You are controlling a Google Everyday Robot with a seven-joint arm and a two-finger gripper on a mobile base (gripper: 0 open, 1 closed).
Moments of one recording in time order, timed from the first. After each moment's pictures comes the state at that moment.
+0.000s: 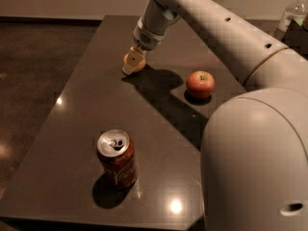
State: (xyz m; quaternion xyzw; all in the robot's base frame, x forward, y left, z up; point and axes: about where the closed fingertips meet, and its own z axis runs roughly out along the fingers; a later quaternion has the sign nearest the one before) arm 0.716 0.056 0.859 -0.57 0.78 0.13 0.23
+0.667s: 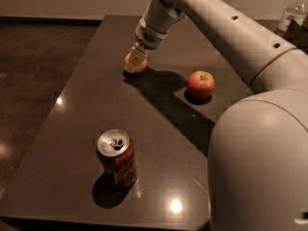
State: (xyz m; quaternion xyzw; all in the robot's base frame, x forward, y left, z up) arm 0.703 0.051 0.868 -0.59 0.76 0.13 0.23
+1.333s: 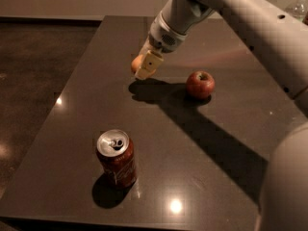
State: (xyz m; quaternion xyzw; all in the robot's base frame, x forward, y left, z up) arm 0.638 0.023 0.895 -0.65 0.70 0.16 0.24
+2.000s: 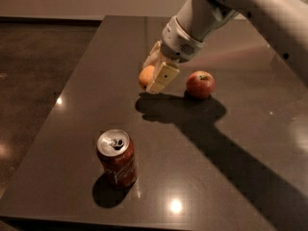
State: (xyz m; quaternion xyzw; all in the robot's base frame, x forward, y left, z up) arm 0.566 0.001 0.904 -0.73 0.62 0.18 0.23
